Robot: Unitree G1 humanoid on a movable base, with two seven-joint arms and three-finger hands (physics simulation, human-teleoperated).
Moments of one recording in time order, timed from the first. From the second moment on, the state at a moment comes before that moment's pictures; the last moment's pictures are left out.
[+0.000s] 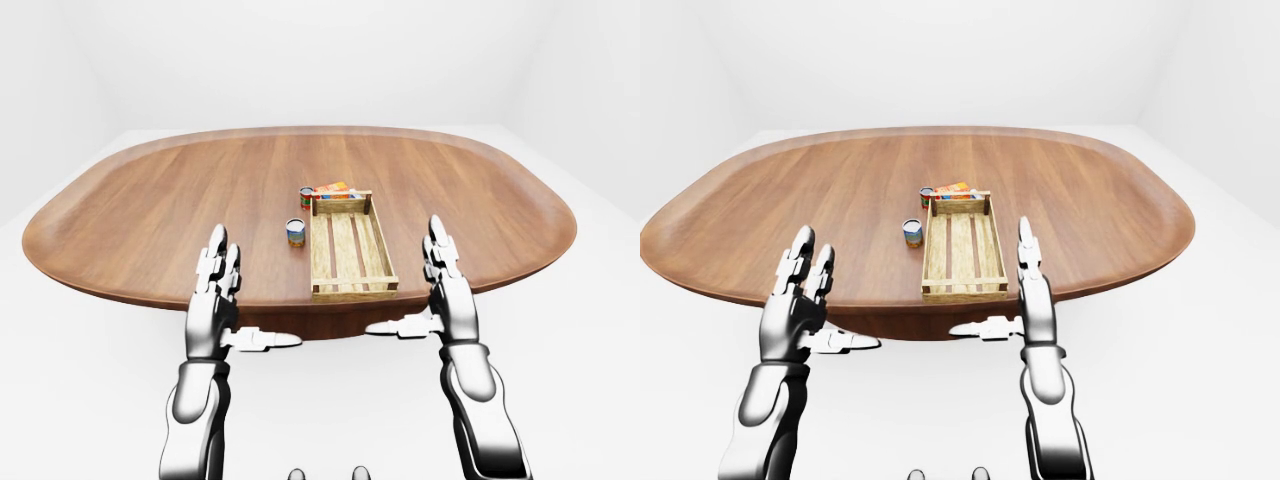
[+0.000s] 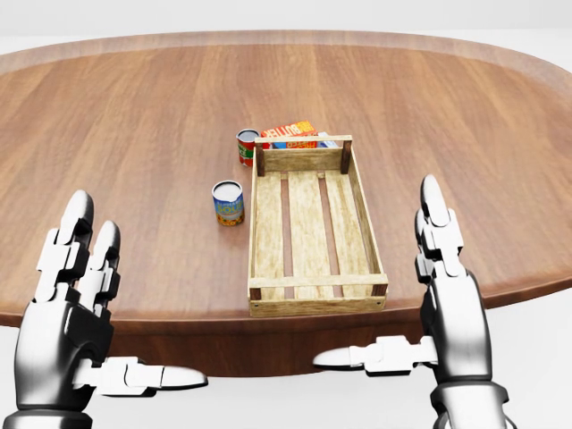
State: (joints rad) left arm 0.14 0.01 0.04 -0.39 -0.09 -0.01 -0.11; right arm 0.10 0.00 0.05 -0.41 -0.19 0.09 -0.02
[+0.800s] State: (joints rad) left arm 0.15 0.00 0.03 -0.39 -0.09 -0.01 -0.11; right arm 0.09 0.00 0.06 -0.42 -0.20 0.09 0.00
